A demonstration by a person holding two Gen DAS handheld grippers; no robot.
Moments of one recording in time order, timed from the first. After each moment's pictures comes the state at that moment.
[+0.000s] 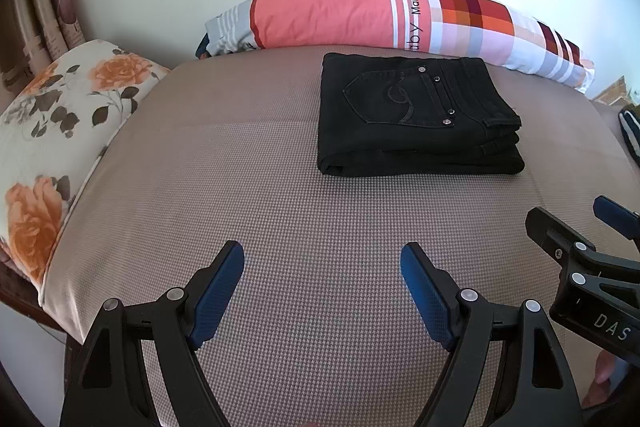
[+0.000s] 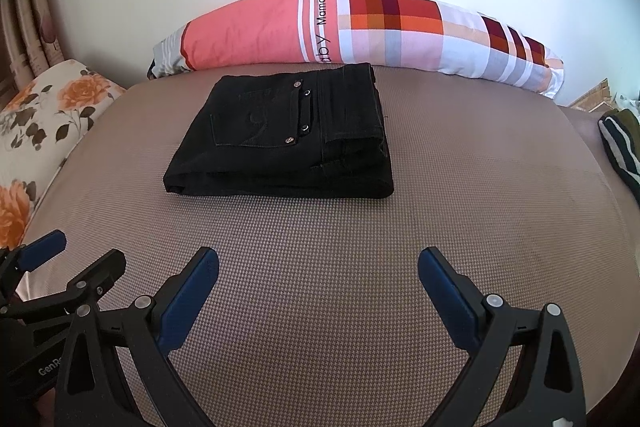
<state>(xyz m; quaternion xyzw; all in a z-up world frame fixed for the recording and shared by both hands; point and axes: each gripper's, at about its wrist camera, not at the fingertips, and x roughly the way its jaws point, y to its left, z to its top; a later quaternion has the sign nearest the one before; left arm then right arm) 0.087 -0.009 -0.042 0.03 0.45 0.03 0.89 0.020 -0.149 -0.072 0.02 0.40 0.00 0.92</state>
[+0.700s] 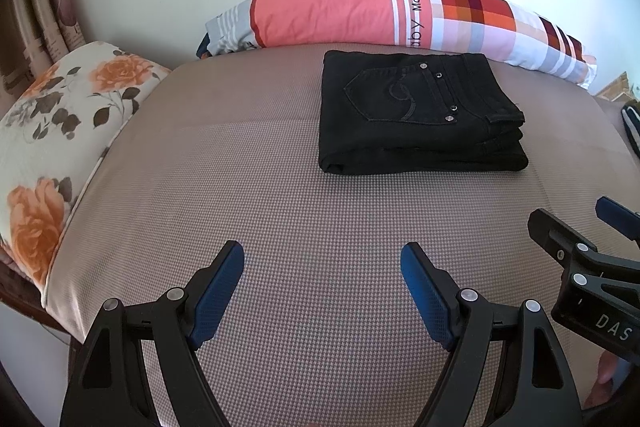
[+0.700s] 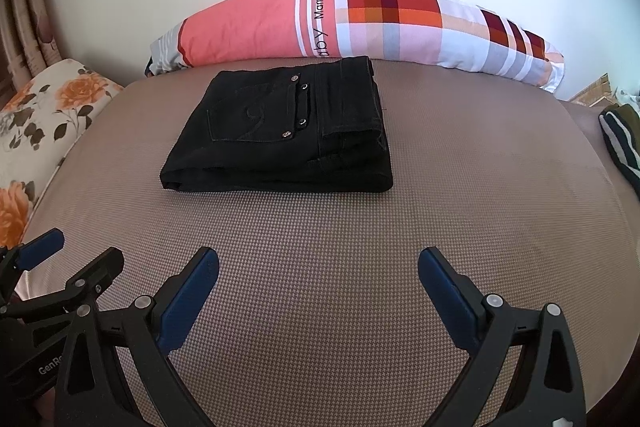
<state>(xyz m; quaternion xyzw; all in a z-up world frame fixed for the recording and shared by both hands) 0.089 -0.008 -0.044 0.03 0.45 0.03 0.89 0.020 -0.151 -0.077 0.02 0.41 0.00 0.91</state>
